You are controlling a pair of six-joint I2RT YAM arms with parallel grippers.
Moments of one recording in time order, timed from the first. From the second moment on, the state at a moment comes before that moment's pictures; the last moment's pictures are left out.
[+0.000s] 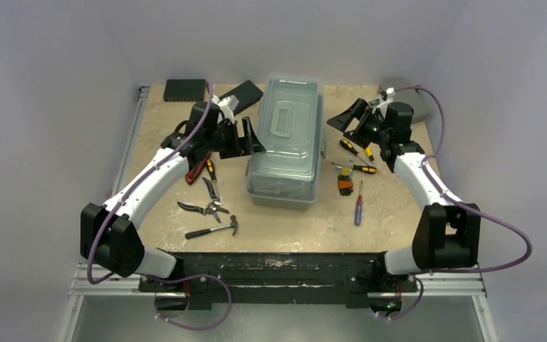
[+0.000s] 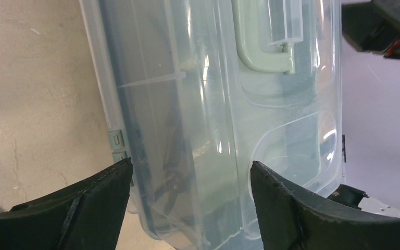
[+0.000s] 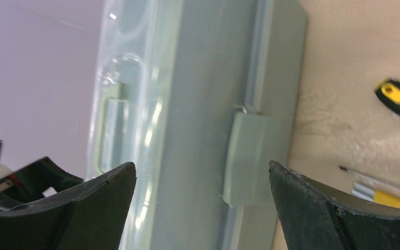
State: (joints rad) left arm -0.41 1.42 1.19 -0.44 0.37 -0.54; right arm 0.04 1.43 1.04 -0.02 -0.51 0.74
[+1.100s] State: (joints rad) left arm -0.39 1.42 1.26 -0.45 0.28 -0.54; right arm 0.13 1.22 0.86 -0.16 -0.42 0.64
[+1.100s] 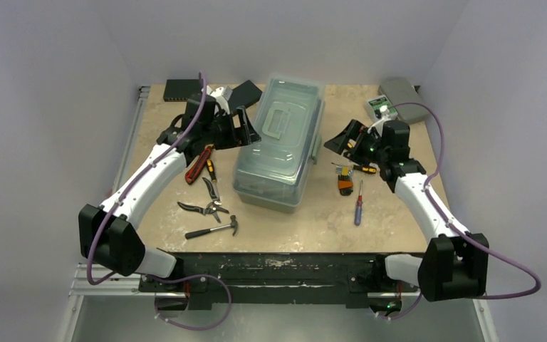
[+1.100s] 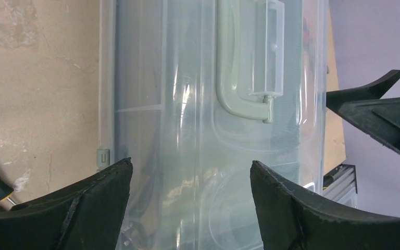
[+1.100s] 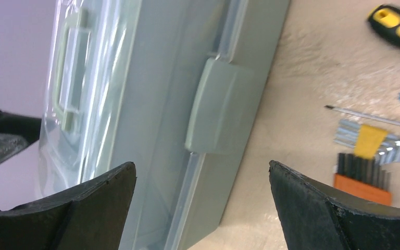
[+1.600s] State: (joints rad) left arm -0.38 1.46 1.36 -0.52 0.17 -0.47; right arm 0.01 1.44 0.80 0.21 -0.63 0.82
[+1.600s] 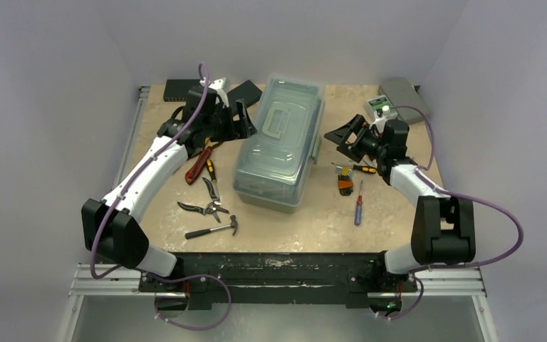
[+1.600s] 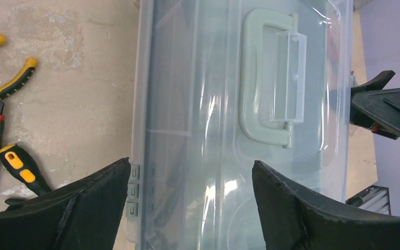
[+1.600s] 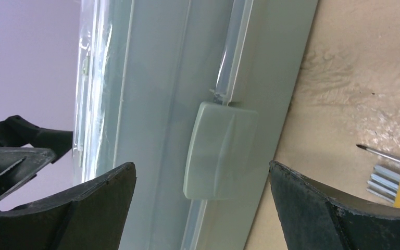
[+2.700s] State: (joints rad) left arm -0.37 1.61 1.39 -0.47 0.35 -0.49; right arm 0.06 1.94 0.65 1.31 -0.82 1.51
